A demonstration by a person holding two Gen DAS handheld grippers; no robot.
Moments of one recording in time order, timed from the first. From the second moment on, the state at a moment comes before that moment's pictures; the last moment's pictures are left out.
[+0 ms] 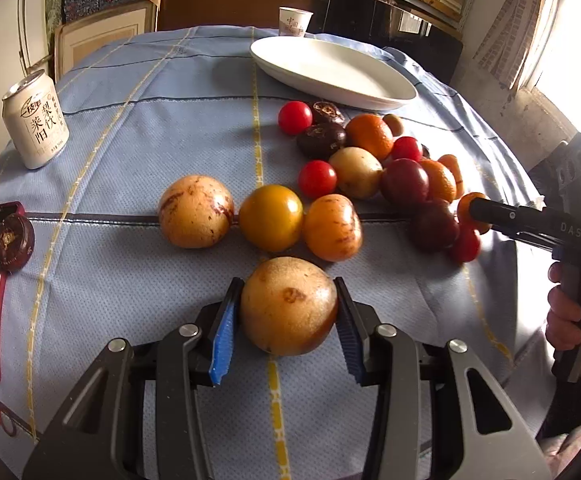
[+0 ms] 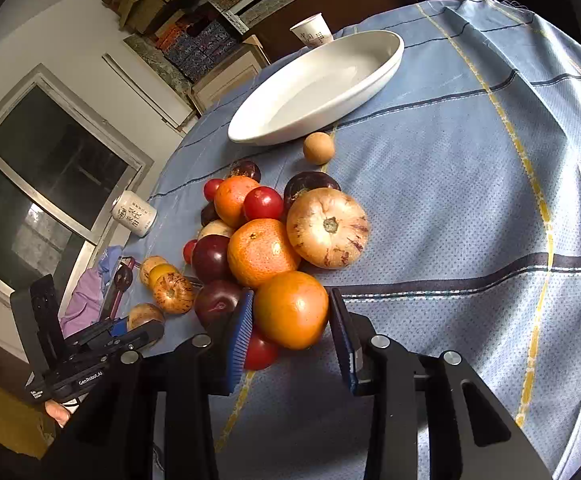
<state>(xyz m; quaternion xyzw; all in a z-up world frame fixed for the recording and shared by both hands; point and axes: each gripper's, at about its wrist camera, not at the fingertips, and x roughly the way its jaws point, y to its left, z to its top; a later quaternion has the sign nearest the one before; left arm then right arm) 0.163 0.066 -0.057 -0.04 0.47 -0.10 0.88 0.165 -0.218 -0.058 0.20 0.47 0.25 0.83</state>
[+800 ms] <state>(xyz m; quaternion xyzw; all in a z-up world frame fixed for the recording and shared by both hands) 0.436 -0.007 -0.010 0.03 0.50 -0.13 0.85 0.366 -0.174 -0.023 0.08 0.45 0.17 0.87</state>
